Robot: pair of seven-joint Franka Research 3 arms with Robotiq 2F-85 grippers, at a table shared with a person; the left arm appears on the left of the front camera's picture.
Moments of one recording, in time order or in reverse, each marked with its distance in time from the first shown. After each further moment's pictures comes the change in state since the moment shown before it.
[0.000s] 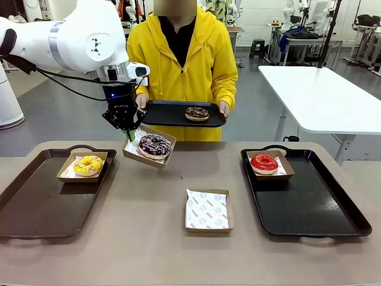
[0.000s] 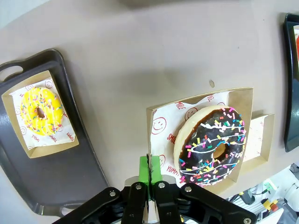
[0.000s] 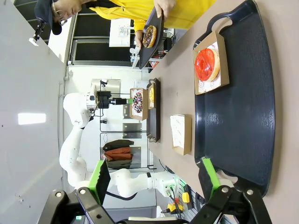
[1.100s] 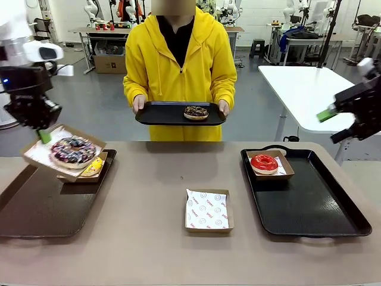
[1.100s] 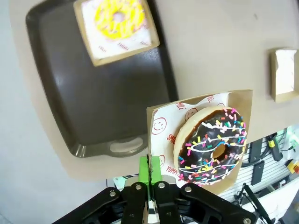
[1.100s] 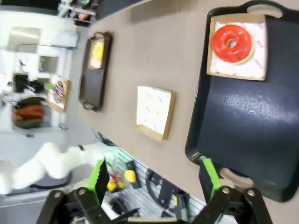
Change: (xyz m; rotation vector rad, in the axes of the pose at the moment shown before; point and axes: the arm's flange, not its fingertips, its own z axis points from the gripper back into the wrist) left arm -0.146 0.150 0.076 0.036 0.063 0.015; right arm -0.046 0.159 -0.207 -0.514 0.265 0.303
